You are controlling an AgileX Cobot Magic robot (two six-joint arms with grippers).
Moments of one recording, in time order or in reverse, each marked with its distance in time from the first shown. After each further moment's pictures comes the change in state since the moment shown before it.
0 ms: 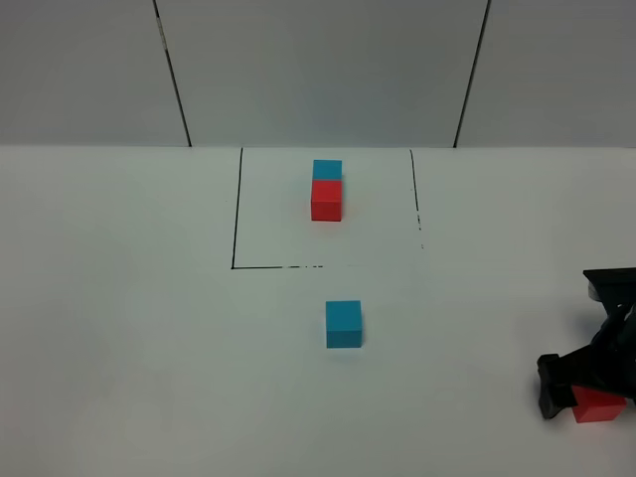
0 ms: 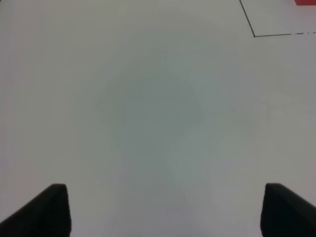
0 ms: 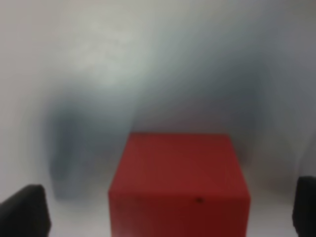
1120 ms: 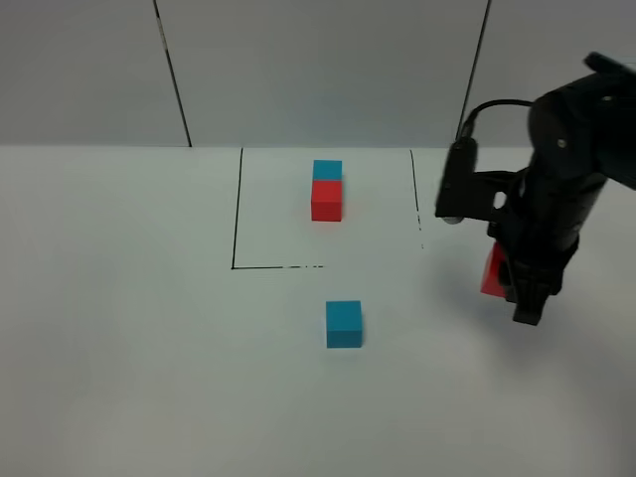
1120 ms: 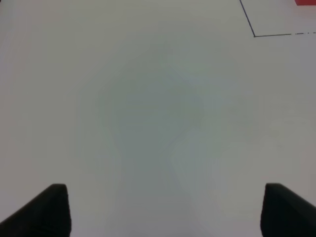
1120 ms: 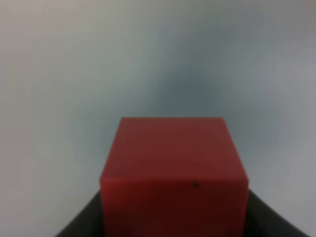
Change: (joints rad) left arm 0.000 0.000 0.000 0.000 0.000 0.000; right arm 0.365 0.042 -0.580 -0.259 0.435 -0.723
